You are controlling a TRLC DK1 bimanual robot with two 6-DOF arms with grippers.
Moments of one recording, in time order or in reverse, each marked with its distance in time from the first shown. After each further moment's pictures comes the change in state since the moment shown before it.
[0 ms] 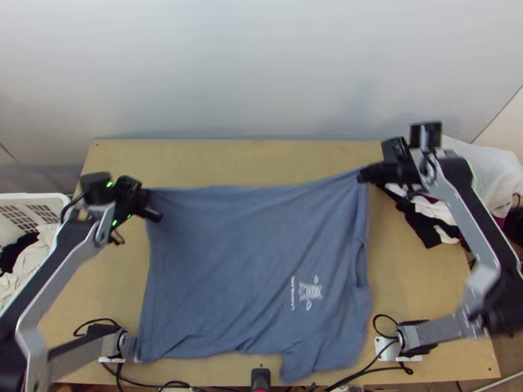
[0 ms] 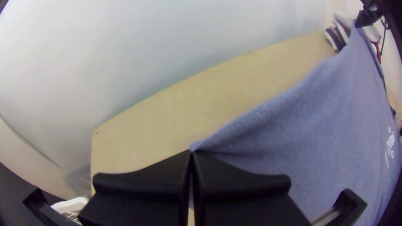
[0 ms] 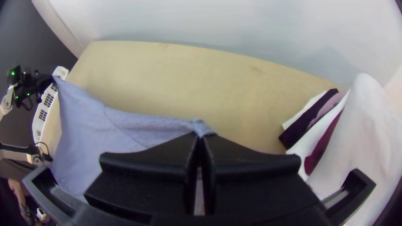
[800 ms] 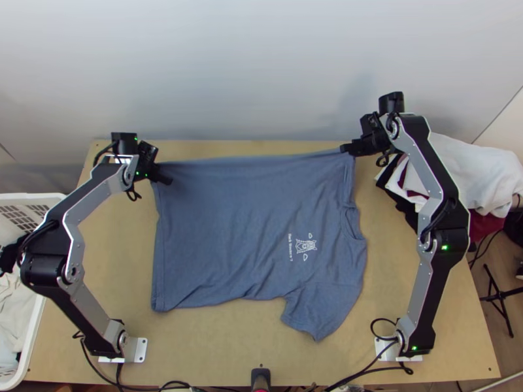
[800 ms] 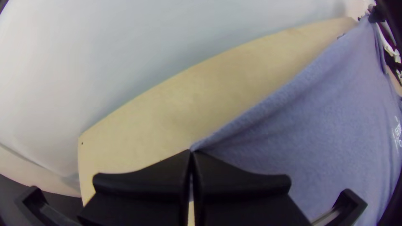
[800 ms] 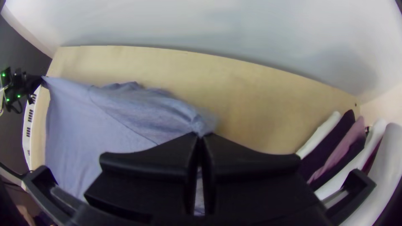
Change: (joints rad) left arm 0.039 0.637 0.496 -0.024 -0.062 0.046; right arm 0.005 0.598 0.623 -0.171 0.108 0.035
